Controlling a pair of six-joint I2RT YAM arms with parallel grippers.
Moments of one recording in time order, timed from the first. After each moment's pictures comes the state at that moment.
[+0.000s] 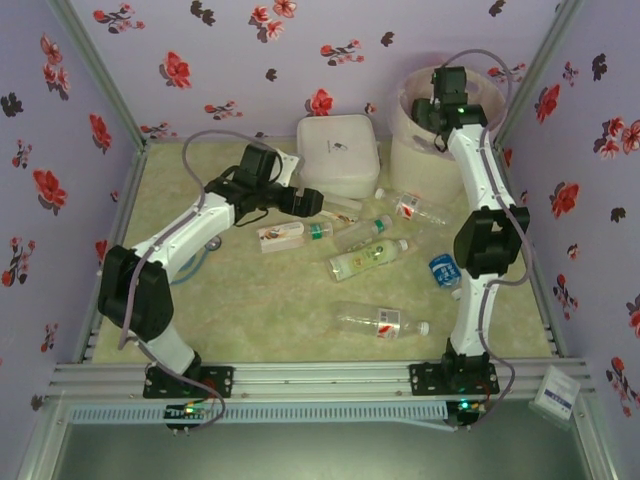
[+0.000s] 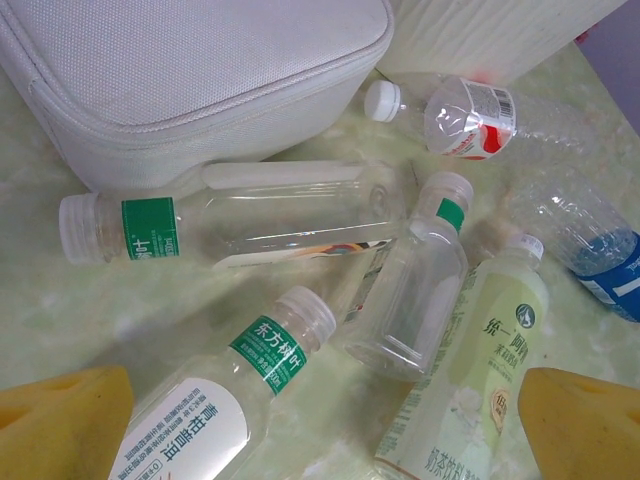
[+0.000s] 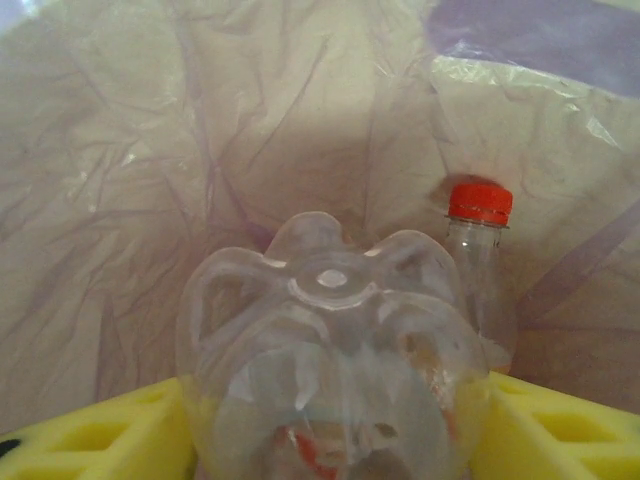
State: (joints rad) left arm -0.53 1.66 1.38 -0.48 0.31 -0.20; right arm 0.11 2.12 2.23 -0.76 0.15 0.16
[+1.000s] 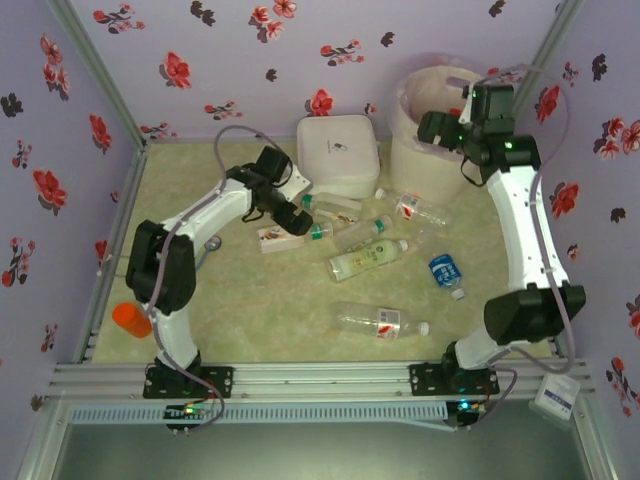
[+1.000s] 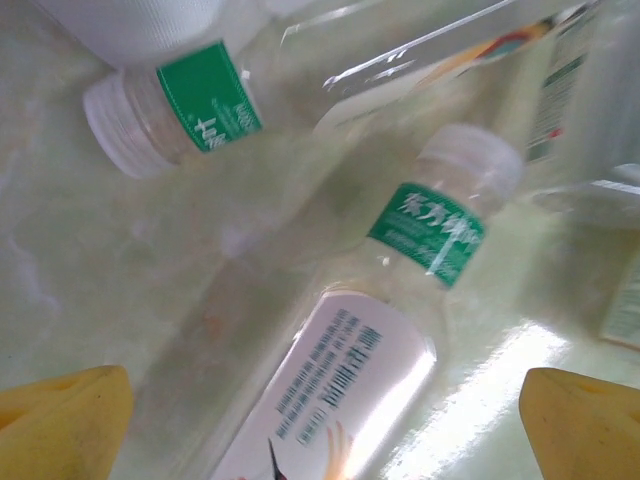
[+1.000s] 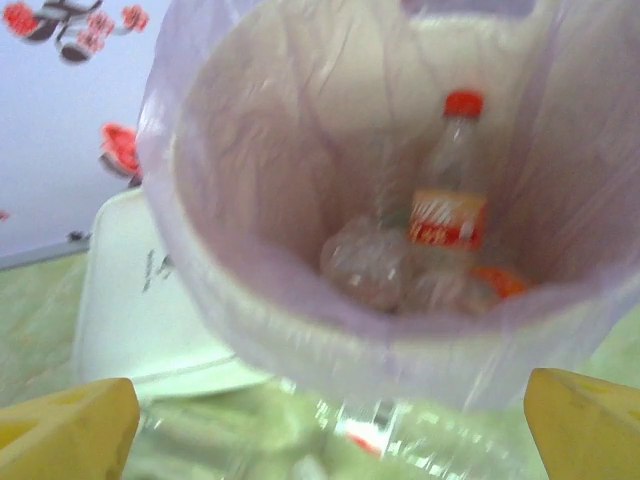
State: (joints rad) left arm -0.51 1.90 1.54 -0.78 0.16 0.26; right arm 0.09 1.53 1.77 -0.86 -0.06 0.30
